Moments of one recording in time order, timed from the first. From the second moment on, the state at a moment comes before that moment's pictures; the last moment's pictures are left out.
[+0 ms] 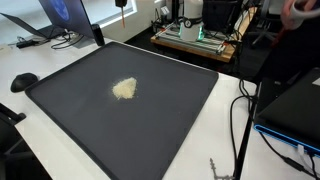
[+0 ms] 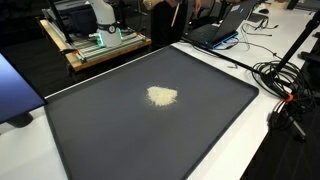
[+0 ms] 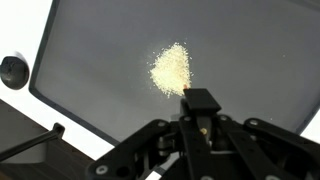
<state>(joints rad) 0.11 0.14 0.07 -1.68 -0.32 1.71 -0.19</state>
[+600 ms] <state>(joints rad) 0.11 0.13 0.07 -1.68 -0.32 1.71 -0.19</state>
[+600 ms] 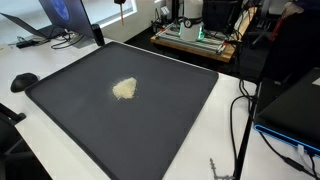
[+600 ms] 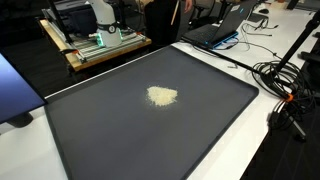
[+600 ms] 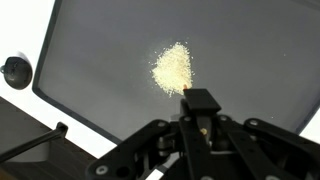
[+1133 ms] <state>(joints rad) 0.15 0.40 0.08 -1.60 -0.40 1.70 -0.19</state>
